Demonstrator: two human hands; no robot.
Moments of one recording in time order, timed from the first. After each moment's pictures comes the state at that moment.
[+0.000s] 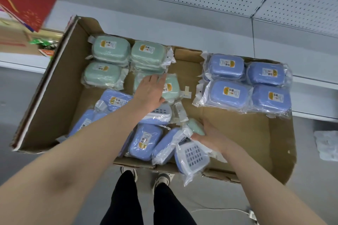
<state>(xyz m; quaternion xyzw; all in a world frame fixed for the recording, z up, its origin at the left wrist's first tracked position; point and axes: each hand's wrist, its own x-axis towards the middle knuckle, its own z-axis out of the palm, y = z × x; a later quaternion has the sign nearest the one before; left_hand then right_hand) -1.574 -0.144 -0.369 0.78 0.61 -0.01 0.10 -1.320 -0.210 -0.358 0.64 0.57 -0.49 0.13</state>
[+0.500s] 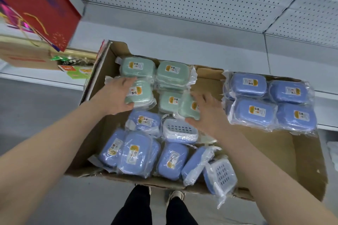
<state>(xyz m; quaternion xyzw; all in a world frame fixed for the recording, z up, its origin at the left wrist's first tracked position) -1.779 -0.133 -0.331 0.78 0.61 0.00 0.13 -1.447 -0.134 -0.321 0.56 0.82 -0.14 0.01</state>
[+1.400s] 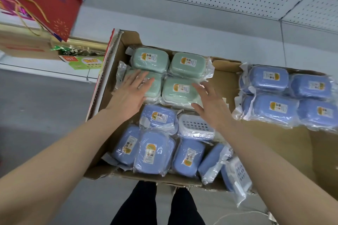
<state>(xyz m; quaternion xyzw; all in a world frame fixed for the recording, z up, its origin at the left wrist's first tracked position) -1.786 -0.147 -0.363 0.81 0.58 0.05 0.07 -1.492 -0.124 -0.353 0.54 0.83 -0.14 0.00</state>
